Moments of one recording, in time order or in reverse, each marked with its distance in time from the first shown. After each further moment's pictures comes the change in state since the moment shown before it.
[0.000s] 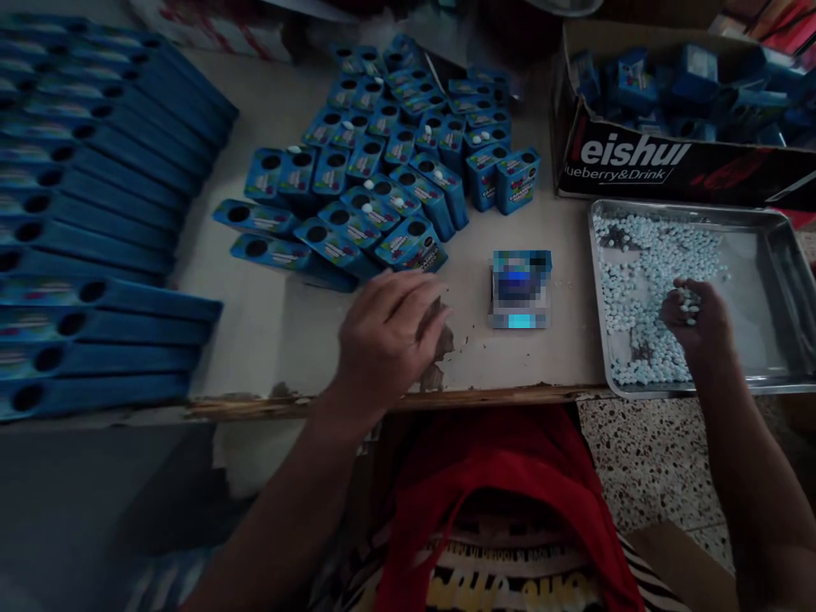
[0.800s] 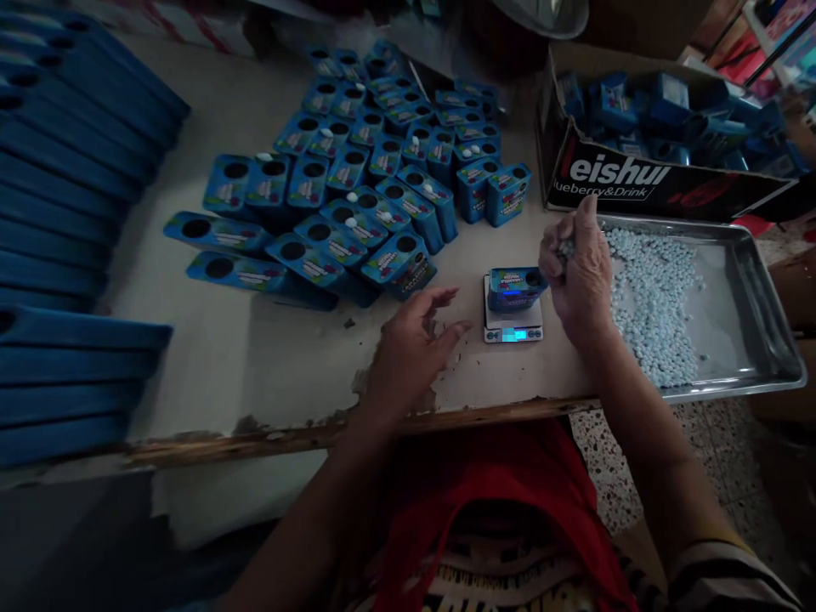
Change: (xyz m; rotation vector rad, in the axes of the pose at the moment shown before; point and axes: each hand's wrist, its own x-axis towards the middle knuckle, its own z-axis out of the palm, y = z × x) left_hand -0.001 0.008 0.048 -0.635 -0.183 -0.678; right_hand -0.026 -0.088 0.257 0.465 -0.131 -0.268
